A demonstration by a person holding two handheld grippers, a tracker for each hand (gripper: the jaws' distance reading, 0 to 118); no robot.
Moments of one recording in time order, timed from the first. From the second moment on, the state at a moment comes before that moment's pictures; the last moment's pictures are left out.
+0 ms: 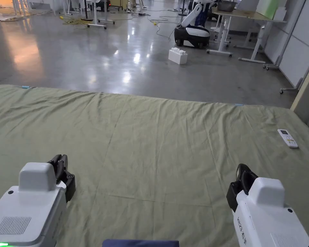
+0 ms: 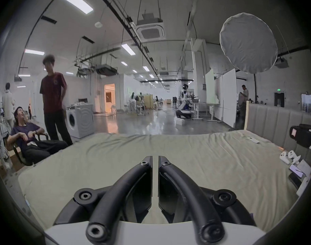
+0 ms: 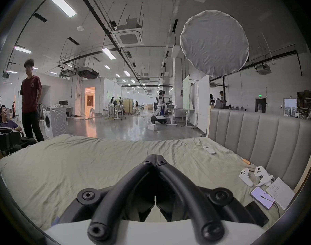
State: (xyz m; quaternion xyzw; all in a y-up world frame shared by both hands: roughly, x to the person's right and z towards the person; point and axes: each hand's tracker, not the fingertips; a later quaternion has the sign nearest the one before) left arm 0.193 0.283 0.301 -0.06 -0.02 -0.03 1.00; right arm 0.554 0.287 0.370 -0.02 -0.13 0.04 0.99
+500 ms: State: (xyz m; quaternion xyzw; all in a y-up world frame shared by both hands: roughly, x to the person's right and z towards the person) left arm 0.144 0.238 0.324 -0.15 -0.03 -0.01 0.99; right arm 0.464 0.195 0.417 -0.20 -0.01 0.01 0.98
